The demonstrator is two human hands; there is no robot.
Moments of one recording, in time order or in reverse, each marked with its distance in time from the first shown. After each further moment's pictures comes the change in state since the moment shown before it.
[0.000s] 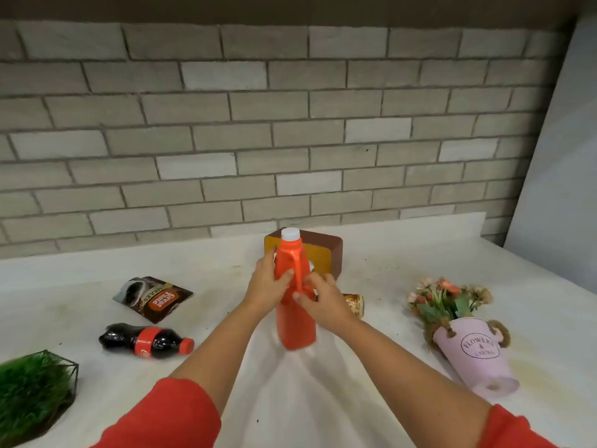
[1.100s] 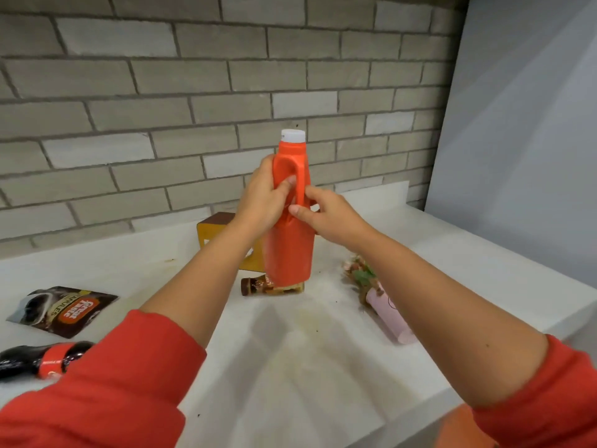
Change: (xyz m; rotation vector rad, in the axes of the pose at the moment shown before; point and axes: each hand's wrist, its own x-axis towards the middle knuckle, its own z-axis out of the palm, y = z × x) left_hand 0.035 0.133 0.047 -0.053 -0.028 0.332; right_hand -0.019 -0.039 -0.149 -0.065 0.183 -0.191
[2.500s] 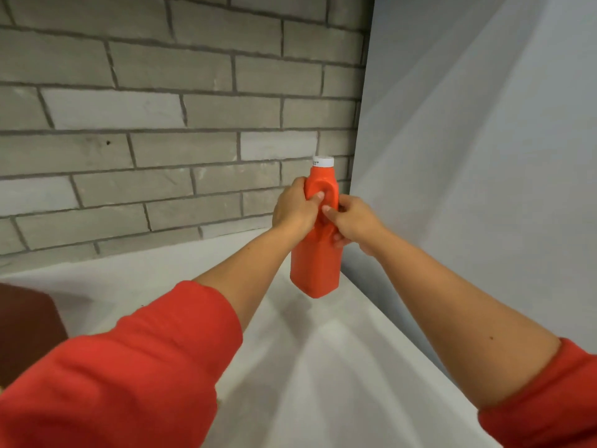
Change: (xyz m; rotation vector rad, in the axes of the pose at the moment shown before) left_hand 0.235 0.081 0.435 -0.023 -0.048 -0.170; right_hand 0.126 0.350 -0.303 -0.010 0.092 0.441
